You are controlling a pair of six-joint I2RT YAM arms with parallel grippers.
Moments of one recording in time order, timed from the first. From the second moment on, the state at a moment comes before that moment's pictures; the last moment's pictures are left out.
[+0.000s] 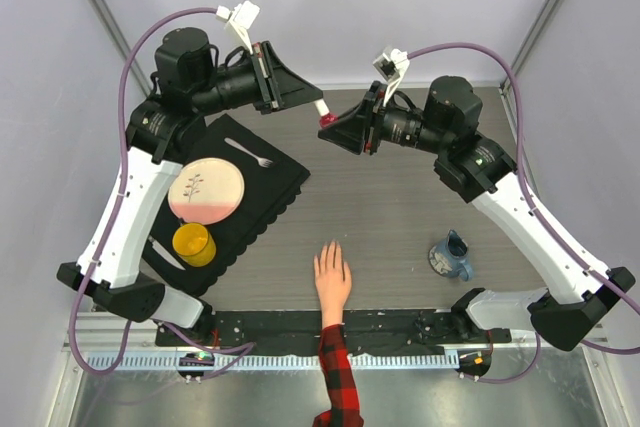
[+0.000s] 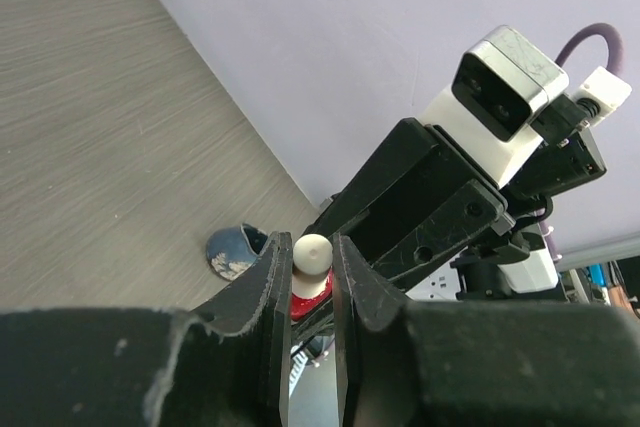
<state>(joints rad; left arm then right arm) -0.47 1.45 1.96 -0.62 0.63 -0.73 0.62 1.26 1.48 -0.23 -0.56 0.32</state>
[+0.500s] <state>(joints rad) -0.48 1.49 2.08 -0.76 0.57 -0.71 0.63 1.26 1.51 -0.24 -0.53 0.27</state>
